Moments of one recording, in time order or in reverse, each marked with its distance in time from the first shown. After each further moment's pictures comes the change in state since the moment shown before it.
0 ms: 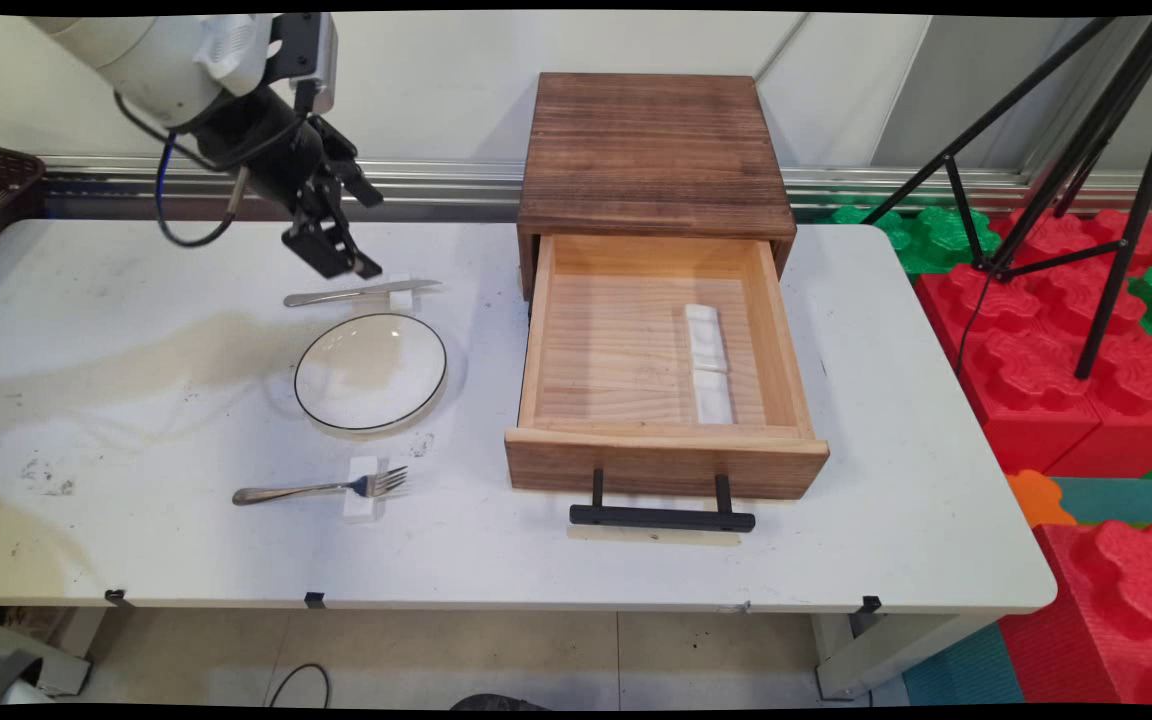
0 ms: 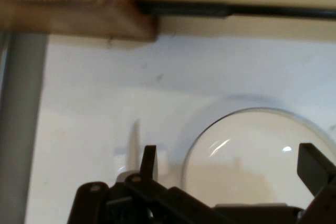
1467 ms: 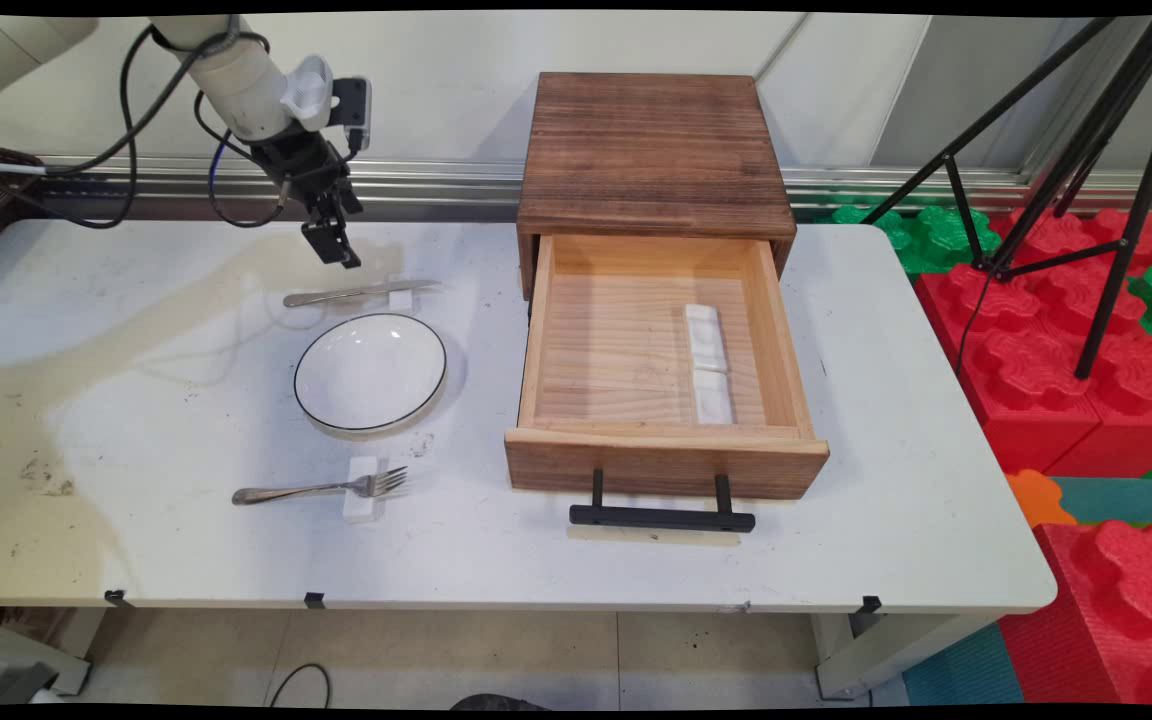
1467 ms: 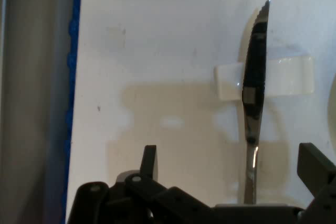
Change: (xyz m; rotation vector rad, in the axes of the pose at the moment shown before) arm -0.062 -0.135 0.126 -0.023 -0.246 -0.011
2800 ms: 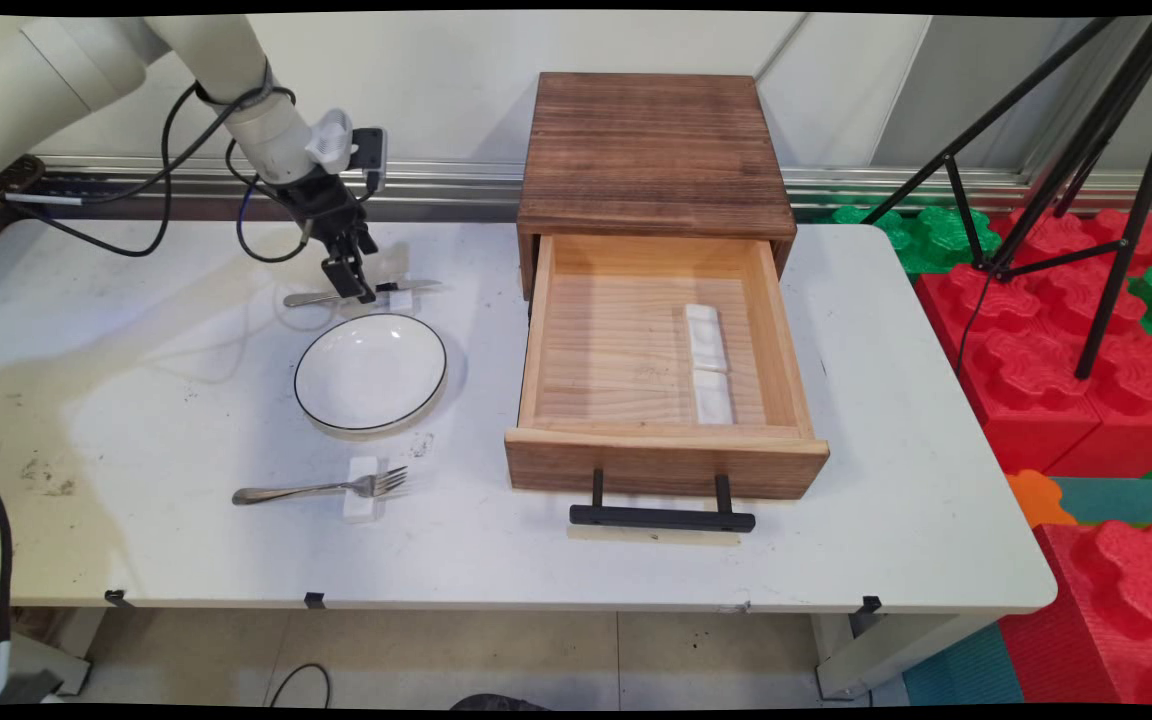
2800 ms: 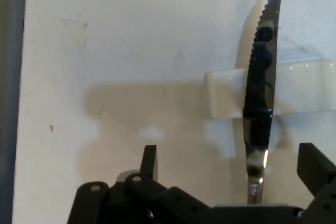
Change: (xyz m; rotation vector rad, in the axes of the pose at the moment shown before) arm -0.012 -0.010 0.068 -0.087 0.014 -0.023
